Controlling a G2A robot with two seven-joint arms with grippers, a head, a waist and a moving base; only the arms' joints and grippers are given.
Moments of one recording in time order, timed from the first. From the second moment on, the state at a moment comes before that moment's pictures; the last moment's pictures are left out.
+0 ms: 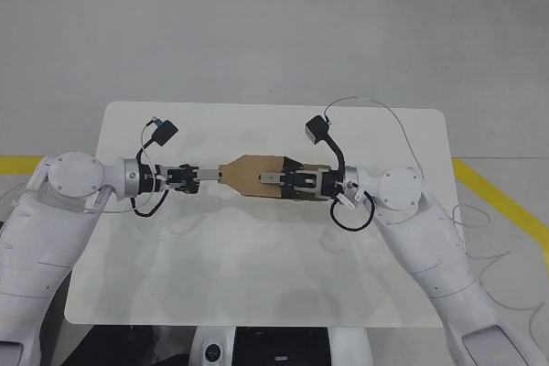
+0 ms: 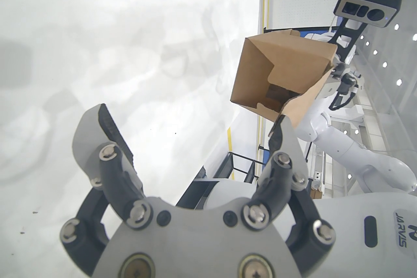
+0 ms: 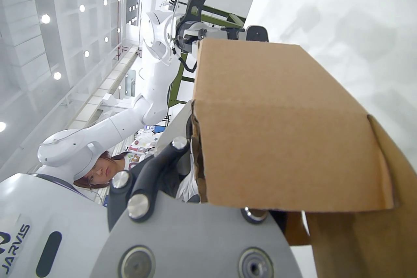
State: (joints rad) left arm 0.91 -0.84 -1.22 -1.48 -0.17 -0.05 -1.20; right arm -0.86 -1.27 1.03 -1.44 0.24 -0.20 1.01
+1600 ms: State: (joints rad) left arm 0.92 -0.85 -1.19 -1.45 -0.31 -0.10 -1.26; right arm -0.77 -1.32 0.92 -1.34 0.43 -0.34 1.06
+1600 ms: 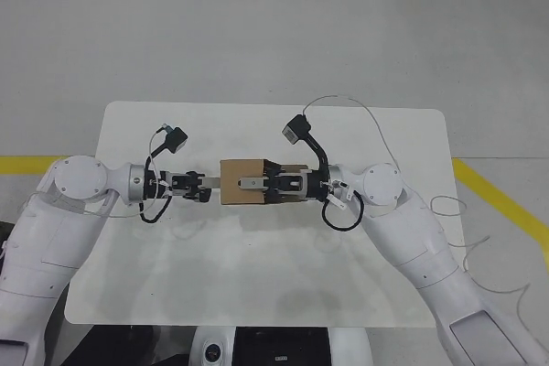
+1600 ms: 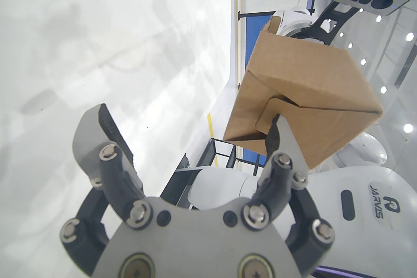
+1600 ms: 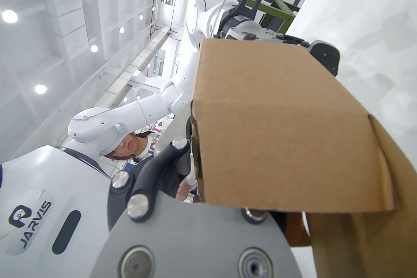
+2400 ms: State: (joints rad) left arm 0.92 -0.87 -1.17 -1.40 -0.43 -0.20 -1.28; right arm -0.77 -1.32 0.92 -1.32 0.47 -0.38 1.07
